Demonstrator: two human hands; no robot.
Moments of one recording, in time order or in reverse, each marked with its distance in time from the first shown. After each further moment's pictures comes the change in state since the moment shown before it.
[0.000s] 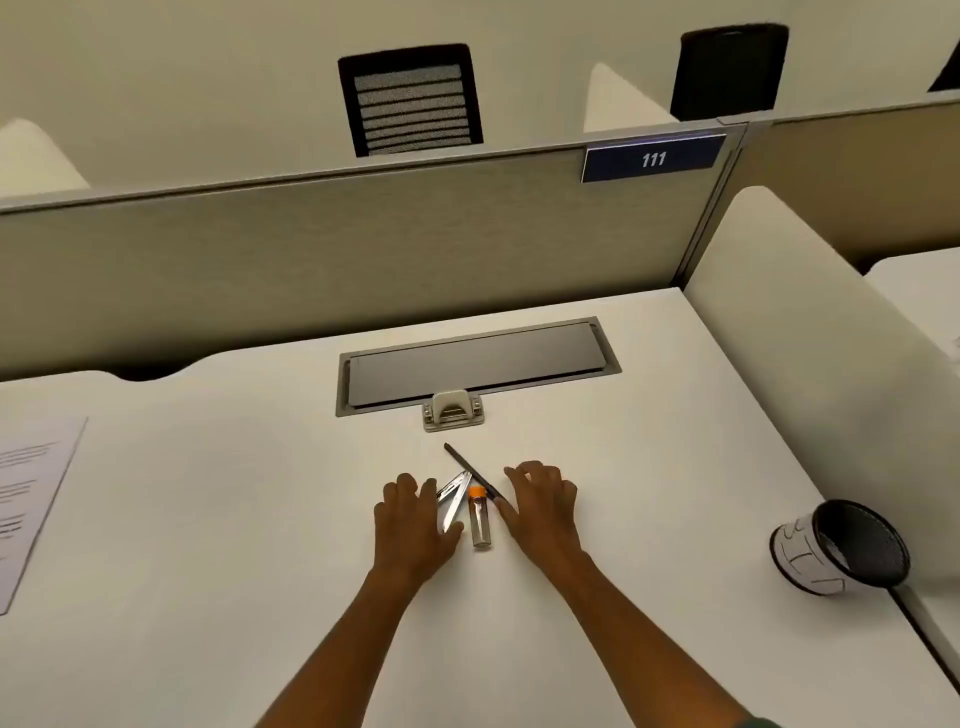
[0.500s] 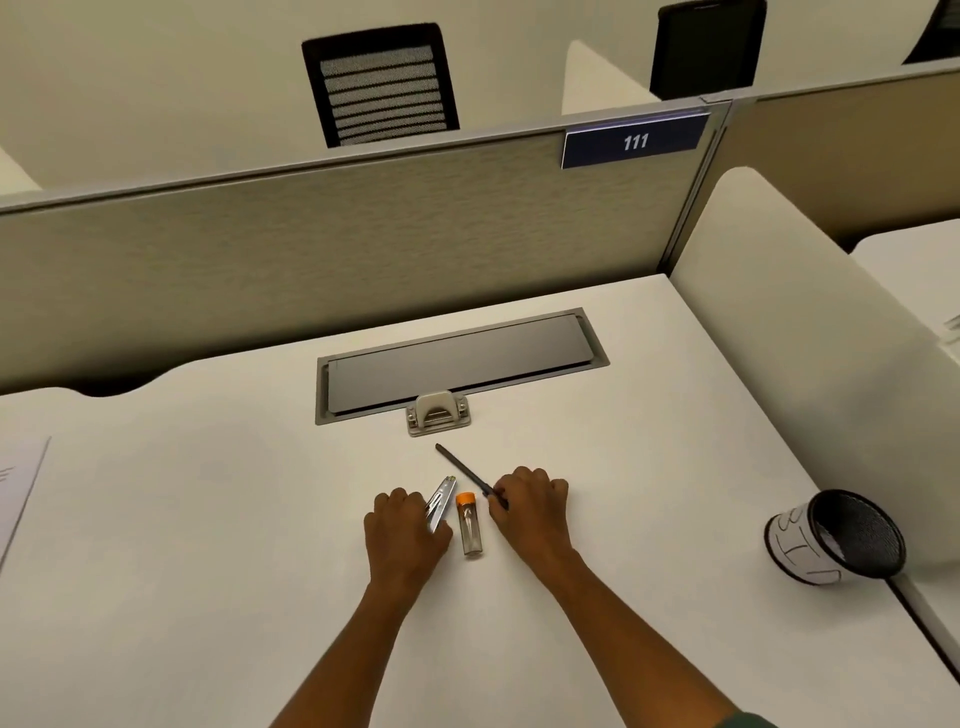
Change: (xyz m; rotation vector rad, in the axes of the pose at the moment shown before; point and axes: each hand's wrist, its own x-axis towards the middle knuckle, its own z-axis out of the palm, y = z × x) left_hand 0.016 0.008 0.007 -0.120 0.068 -0.106; right_hand 0.010 -0.001 0.001 0.012 0.050 0.037
